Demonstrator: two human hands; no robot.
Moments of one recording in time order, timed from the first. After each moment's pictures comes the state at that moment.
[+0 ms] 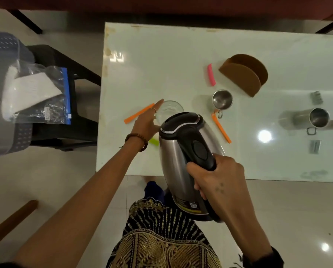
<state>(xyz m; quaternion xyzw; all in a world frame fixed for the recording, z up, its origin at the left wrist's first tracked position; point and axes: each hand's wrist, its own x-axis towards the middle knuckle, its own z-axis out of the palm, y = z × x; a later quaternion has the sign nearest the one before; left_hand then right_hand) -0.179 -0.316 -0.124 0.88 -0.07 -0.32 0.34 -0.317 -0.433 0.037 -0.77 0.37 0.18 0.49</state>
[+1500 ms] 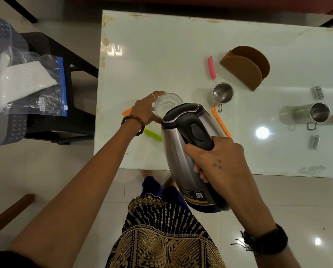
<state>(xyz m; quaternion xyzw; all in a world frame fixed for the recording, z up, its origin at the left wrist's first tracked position) -0.159 -0.314 -0.132 0.82 -0.04 -0.39 0.42 -0.299 -0.440 0.032 -0.79 0.35 0.22 0.44</state>
